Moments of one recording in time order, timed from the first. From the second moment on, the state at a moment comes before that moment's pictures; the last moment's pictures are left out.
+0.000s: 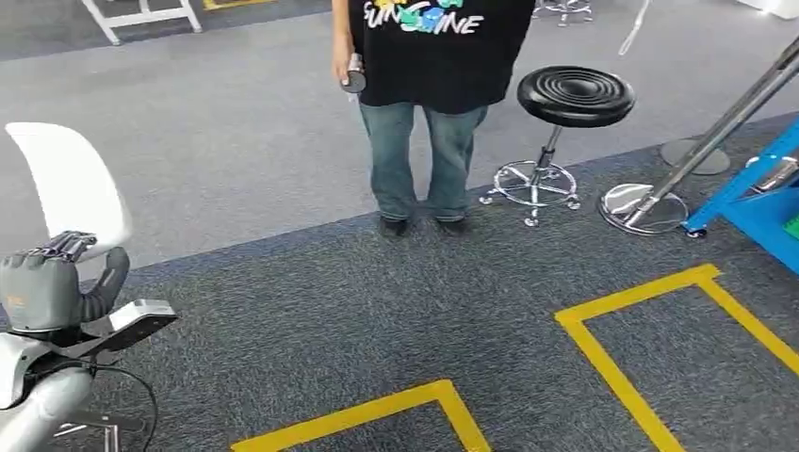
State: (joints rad) left arm -0.18 0.33 -0.23 -1.43 -1.00 0.70 -0.16; right arm 0.05 0.11 0.39 -0.24 -0.27 -0.12 -0.18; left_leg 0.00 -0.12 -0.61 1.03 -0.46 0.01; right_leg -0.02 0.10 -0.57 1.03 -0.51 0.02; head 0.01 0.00
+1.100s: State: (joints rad) left arm -0.18 0.32 -0.23 -1.42 -1.00 0.70 -0.17; right arm 0.04 0.11 0.40 -0.23 -0.29 -0.12 -0.20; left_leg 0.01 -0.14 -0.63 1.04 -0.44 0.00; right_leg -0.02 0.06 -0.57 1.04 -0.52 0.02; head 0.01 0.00
